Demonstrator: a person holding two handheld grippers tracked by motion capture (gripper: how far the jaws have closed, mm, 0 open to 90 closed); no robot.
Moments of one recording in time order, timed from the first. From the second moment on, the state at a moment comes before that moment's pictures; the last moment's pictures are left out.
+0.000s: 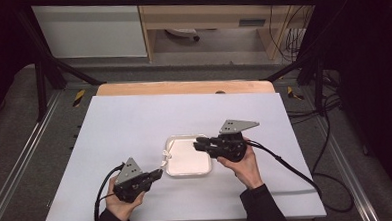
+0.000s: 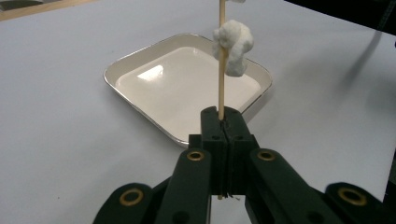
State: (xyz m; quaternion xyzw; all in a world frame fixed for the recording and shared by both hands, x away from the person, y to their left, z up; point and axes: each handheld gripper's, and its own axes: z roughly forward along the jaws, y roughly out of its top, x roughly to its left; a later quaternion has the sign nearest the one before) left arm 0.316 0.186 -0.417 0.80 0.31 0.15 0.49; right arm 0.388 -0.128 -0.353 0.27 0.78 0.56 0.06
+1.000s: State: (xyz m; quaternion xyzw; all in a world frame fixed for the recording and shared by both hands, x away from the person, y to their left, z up) left arm 0.311 0.172 -0.418 0.81 0.29 0.14 0.49; right arm 0.396 -0.110 -0.340 0.25 0.75 0.61 -0.01
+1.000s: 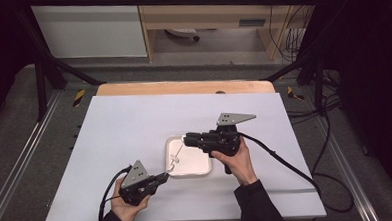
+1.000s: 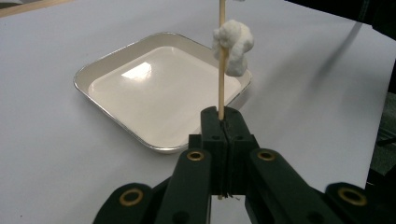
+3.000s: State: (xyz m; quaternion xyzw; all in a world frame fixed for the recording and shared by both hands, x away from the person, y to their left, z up) left arm 0.309 0.169 -0.419 0.82 0.29 0.14 0.47; right arm 0.387 -0.094 -0.364 0.23 0.77 0.59 -0.05
